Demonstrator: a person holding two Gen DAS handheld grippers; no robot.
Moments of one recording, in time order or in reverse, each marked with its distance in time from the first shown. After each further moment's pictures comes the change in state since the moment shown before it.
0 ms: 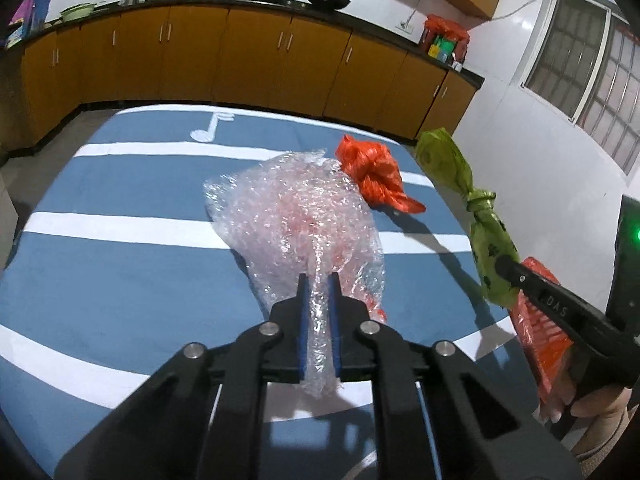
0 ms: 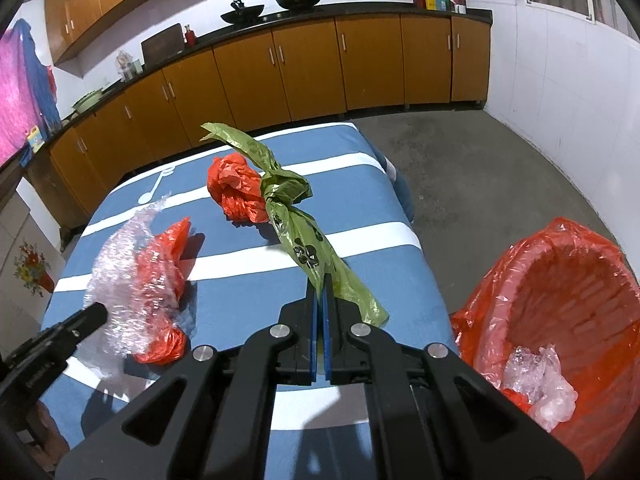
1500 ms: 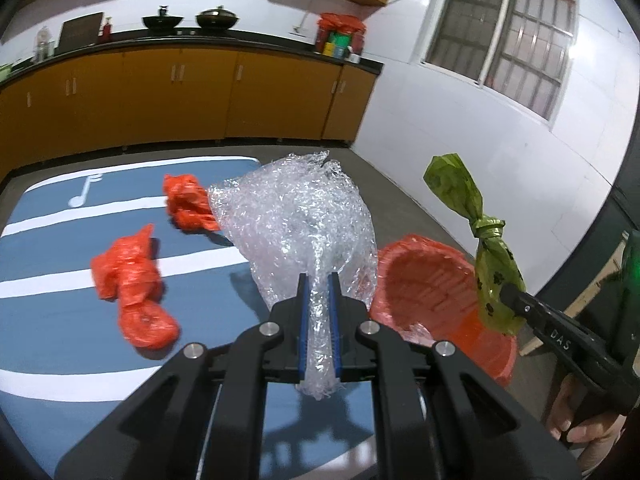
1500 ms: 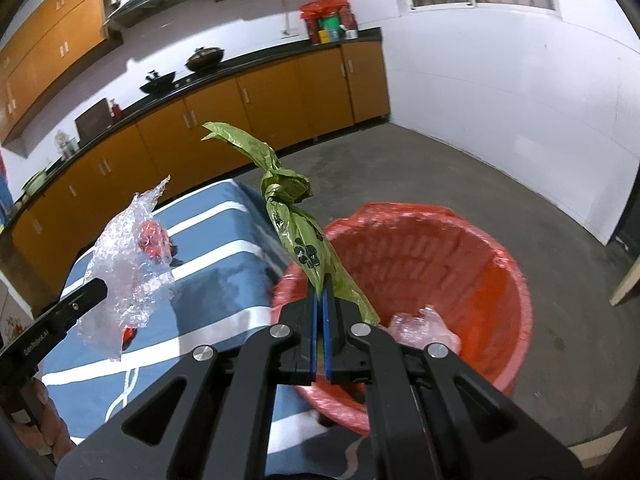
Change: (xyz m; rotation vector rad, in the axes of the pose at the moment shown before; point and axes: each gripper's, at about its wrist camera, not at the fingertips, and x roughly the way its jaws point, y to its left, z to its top) left arm -0.033 -0.155 -0.010 0.241 -0.028 -0.244; right arm -0.143 -0.118 -0.052 0.251 -0.157 -0.218
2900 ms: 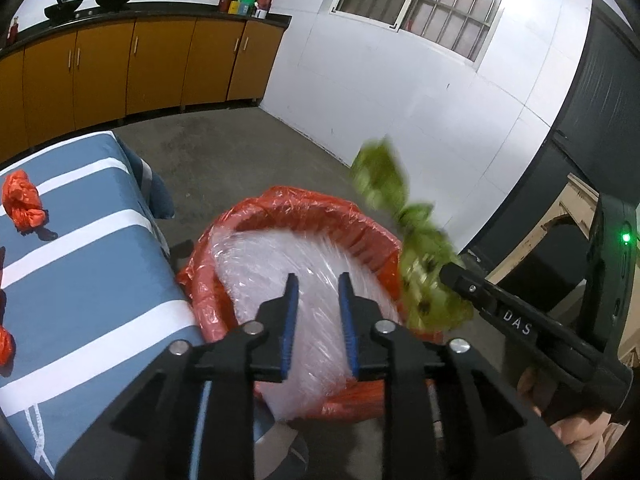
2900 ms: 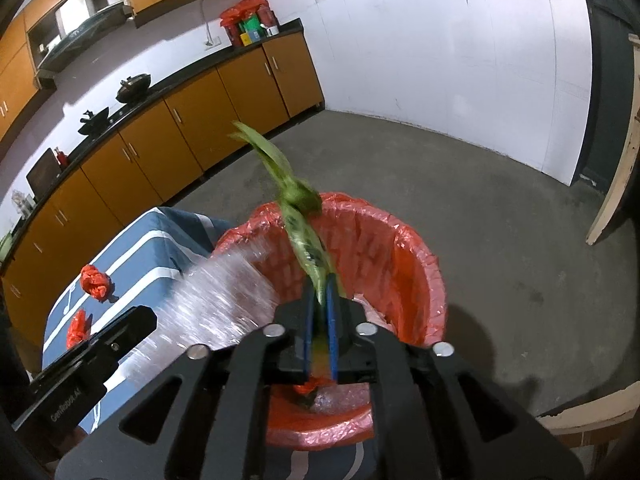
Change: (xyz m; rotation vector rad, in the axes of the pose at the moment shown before) left arm 0.089 -0.108 -0.010 0.132 0.160 -0.273; right arm 0.007 -0.083 -0.003 0.208 0.031 -0.113
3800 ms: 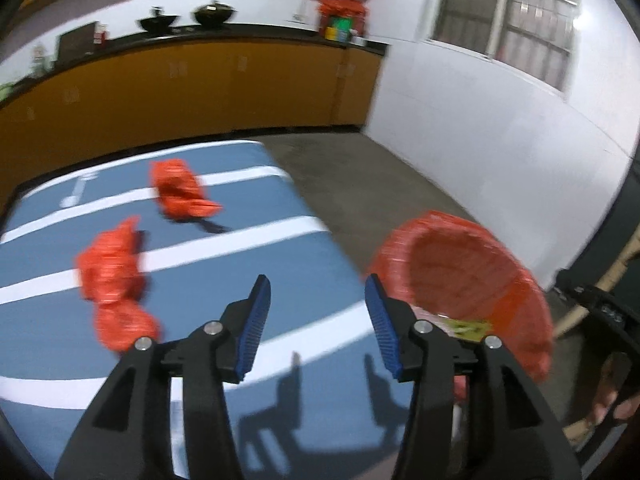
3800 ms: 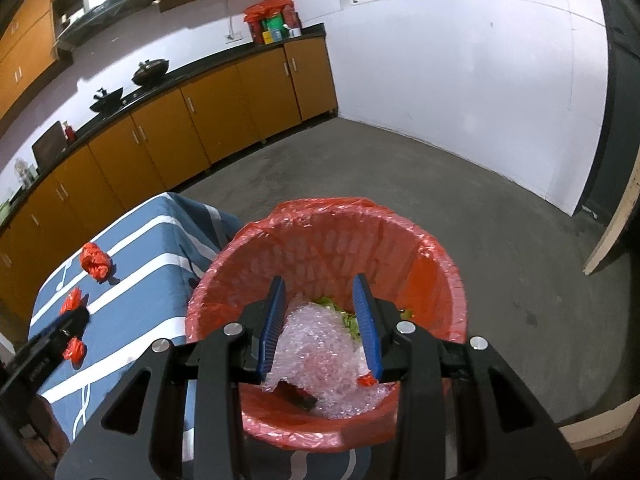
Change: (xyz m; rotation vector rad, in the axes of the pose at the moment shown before) left arm -0.076 0.103 -0.023 -0.104 -0.117 0.397; right arm 0.001 0.043 -0.008 -0.128 -0.029 -0.012
